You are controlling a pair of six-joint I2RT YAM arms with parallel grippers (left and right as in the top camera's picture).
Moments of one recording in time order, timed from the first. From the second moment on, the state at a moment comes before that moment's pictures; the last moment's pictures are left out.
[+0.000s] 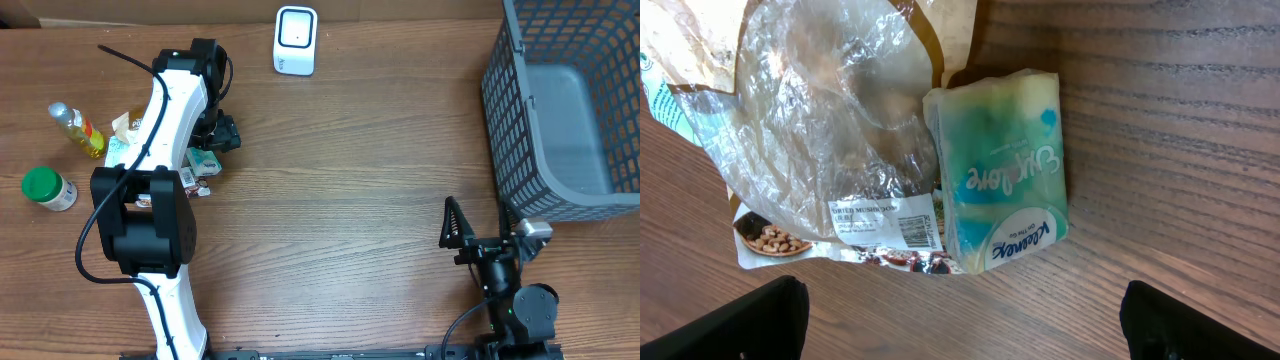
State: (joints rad) left arm -0.08 2.13 1.83 -1.33 -0.29 -0.44; right arm 0.13 0.01 0.02 0.01 0.01 0.33
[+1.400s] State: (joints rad) left arm -0.22 1.97 1.82 -1.32 -0.29 -0.44; right arm 0.13 0.01 0.02 -0.03 0.01 0.33
